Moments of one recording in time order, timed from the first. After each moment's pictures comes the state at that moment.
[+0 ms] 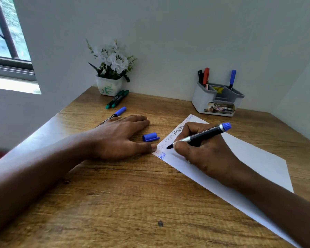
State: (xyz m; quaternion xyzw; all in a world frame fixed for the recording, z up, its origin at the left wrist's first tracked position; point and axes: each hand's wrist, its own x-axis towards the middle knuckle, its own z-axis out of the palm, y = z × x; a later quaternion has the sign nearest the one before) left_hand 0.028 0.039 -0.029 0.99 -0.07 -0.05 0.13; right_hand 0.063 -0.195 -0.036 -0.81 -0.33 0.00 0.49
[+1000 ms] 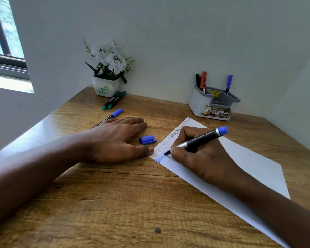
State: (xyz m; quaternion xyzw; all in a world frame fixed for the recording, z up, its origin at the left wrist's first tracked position) left_hand 0.031 0.040 -0.029 0.99 -0.07 -0.07 0.11; right_hand 0.060 -0.194 -0.034 -0.83 -0.31 -0.01 0.46
